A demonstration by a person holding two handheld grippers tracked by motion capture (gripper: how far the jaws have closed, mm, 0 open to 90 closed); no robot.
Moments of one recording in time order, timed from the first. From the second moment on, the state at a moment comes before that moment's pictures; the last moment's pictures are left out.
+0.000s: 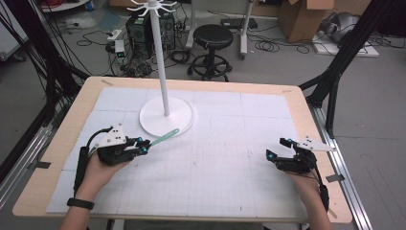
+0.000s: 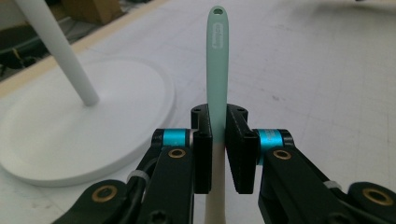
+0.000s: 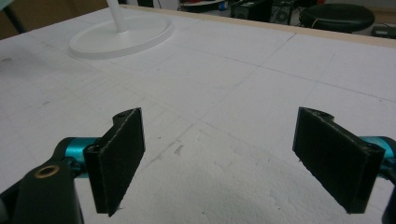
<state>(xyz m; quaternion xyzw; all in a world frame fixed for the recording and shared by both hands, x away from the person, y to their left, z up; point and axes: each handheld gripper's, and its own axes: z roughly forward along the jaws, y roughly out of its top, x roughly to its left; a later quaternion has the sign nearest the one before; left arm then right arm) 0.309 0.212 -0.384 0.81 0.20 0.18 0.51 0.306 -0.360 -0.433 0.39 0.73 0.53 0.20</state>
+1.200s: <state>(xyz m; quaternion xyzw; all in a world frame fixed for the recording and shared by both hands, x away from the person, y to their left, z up) 0.320 0.238 -0.256 0.61 0.28 0.35 0.66 0.308 -0.360 -0.434 0.39 0.73 0.53 0.20</state>
